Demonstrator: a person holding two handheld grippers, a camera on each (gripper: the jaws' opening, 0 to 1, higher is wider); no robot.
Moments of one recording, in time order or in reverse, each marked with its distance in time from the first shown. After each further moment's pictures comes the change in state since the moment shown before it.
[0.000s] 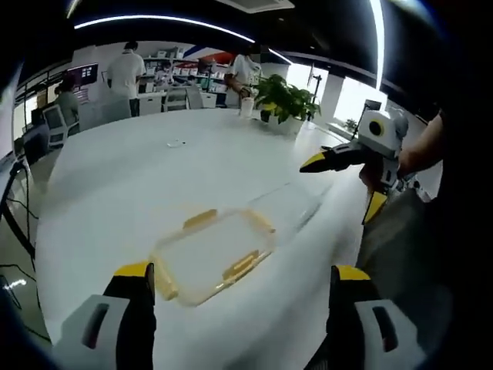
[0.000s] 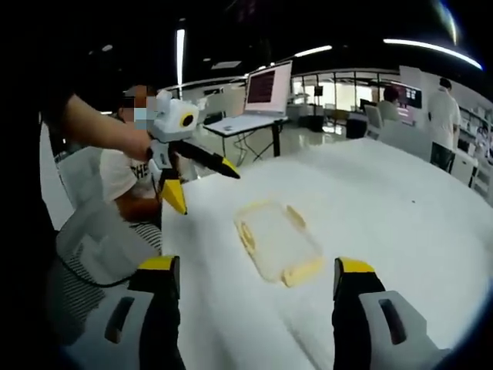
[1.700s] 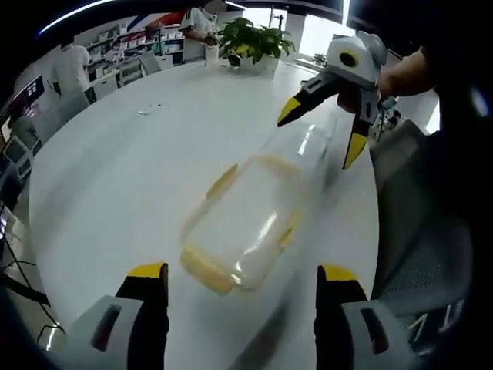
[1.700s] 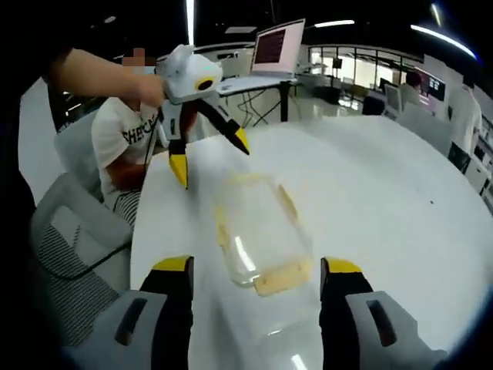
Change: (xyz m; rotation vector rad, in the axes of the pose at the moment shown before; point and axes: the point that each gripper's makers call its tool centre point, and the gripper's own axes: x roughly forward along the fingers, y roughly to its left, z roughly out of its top) left arm 0.027 0.060 -0.031 0.270 0.336 -0.110; right arm 0.057 -0.035 -0.018 -0.070 0.215 0.058
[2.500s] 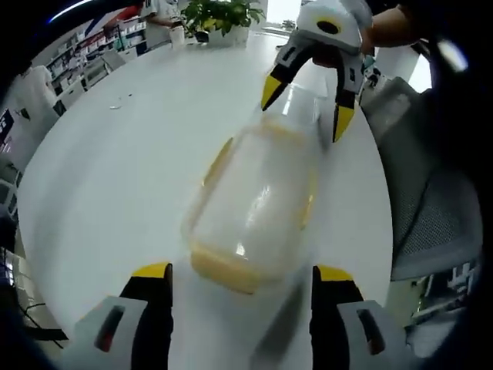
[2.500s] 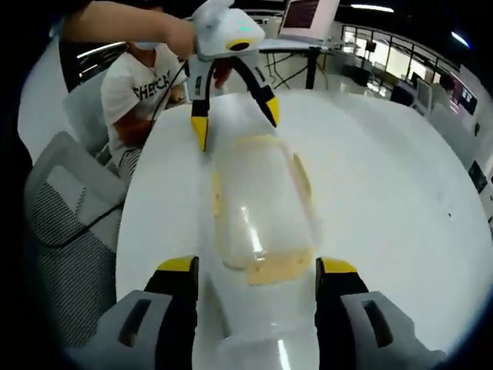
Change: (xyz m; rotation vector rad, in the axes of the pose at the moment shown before) left arm 0.022 0.016 -0.013 0.193 0.158 -0.073; right arm 0.024 -0.005 -0.025 -0.128 0.210 0.087
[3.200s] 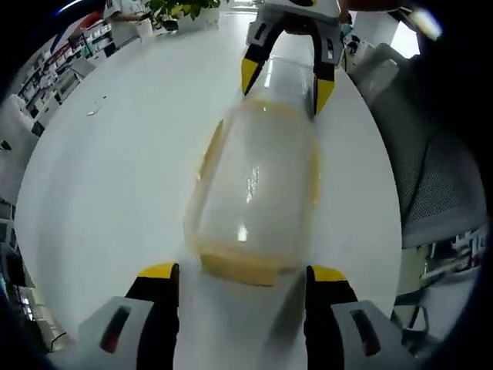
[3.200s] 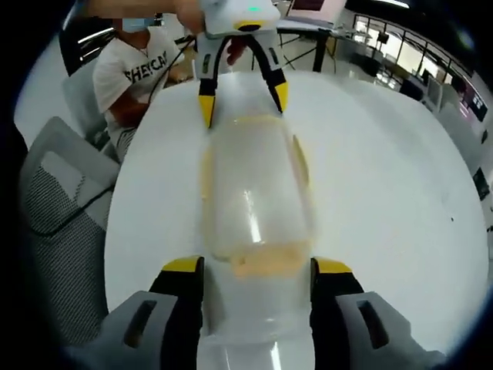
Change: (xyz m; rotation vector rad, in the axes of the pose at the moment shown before) left arm 0.007 0.011 -0.005 0.154 0.111 -0.035; right arm 0.010 -0.014 -0.016 -0.058 0.132 -0.001
